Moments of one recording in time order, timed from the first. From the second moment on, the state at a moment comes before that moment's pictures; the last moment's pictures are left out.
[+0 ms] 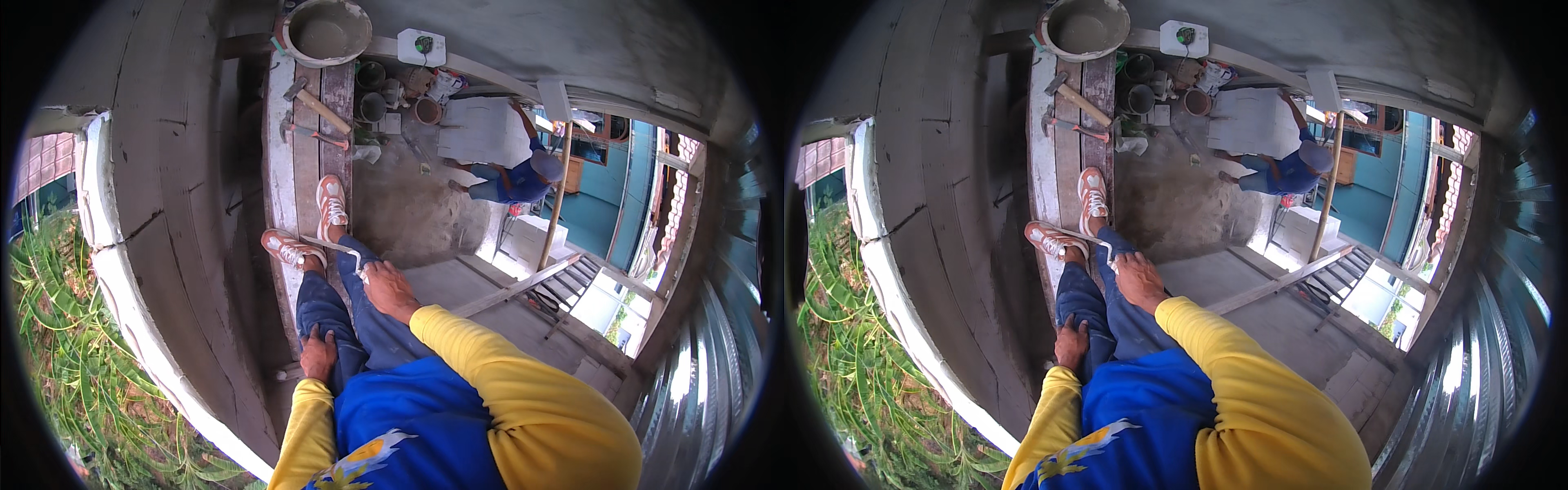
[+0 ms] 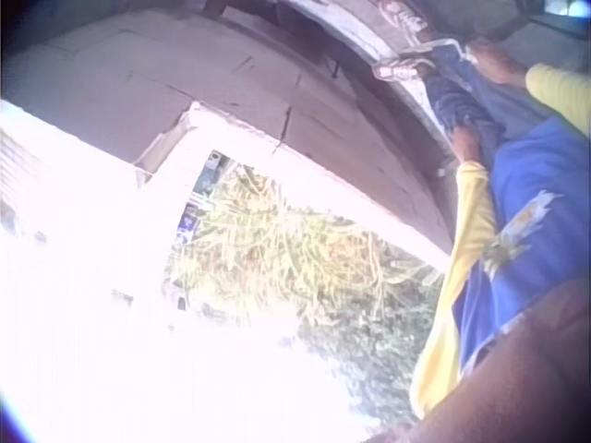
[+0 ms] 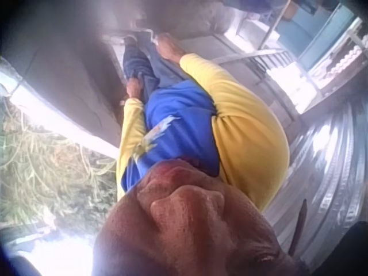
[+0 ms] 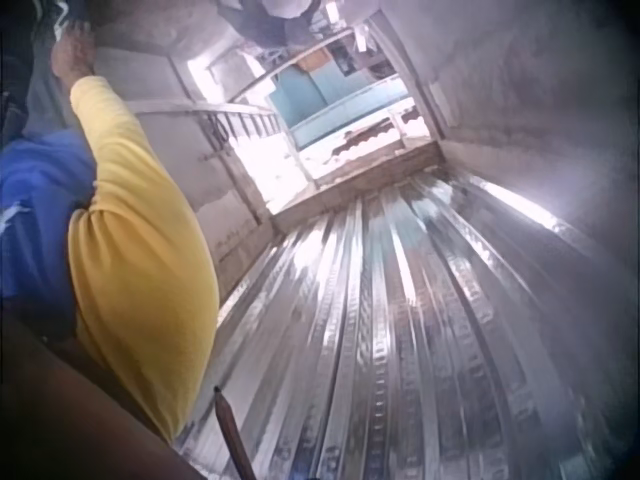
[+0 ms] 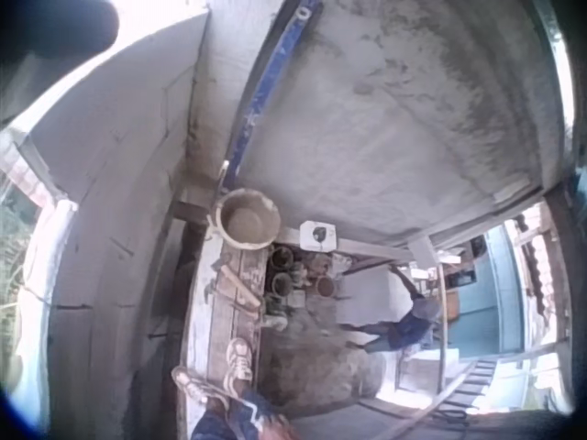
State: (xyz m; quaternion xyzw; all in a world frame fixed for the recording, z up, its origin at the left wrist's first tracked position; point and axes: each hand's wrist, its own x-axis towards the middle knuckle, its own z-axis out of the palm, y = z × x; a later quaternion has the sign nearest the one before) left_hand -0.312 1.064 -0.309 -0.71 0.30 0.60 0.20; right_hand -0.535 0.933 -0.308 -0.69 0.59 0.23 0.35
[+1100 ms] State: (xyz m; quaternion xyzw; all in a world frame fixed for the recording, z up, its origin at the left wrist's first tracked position) left_hand -0.311 1.058 -0.307 -0.71 0.31 0.61 0.19; right_hand -0.534 0.924 -0.304 -0.69 0.60 0.21 0.35
